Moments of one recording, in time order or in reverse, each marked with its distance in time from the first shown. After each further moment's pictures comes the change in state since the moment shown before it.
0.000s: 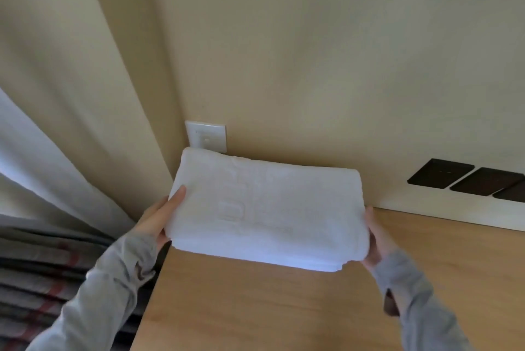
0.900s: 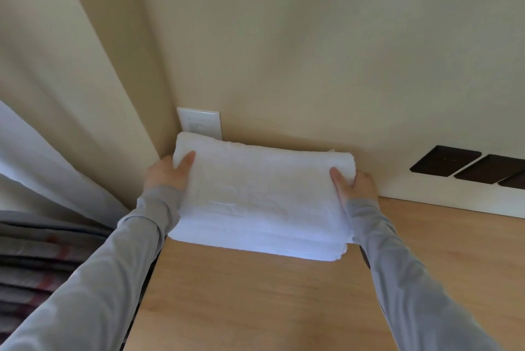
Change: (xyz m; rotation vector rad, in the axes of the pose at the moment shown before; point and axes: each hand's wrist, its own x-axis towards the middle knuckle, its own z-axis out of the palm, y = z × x) left_hand 0.048 0.032 0.040 0.914 0.461 0.313; right_hand 0.061 -0.034 0.044 -0.885 0.468 -0.249
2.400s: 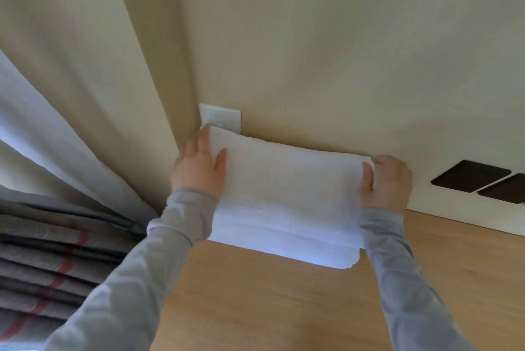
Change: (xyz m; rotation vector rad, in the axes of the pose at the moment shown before) left_hand -0.039 0.030 -0.004 0.177 0.198 0.325; right_hand -0.023 -0.023 -0.005 -0.106 0.520 -0.544
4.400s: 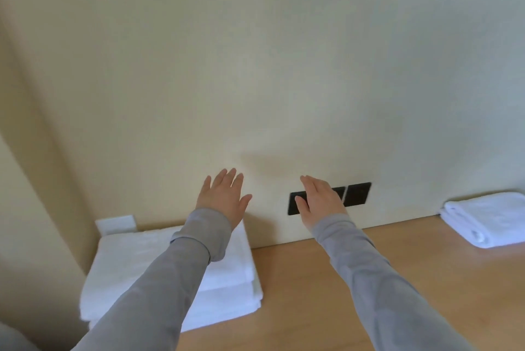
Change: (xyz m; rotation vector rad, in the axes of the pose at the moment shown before) left_hand -0.080 0.253 -0.065 0.353 -0.234 0.753; right_hand 0.027 0.029 -0.227 -0.385 -0.335 -0.050
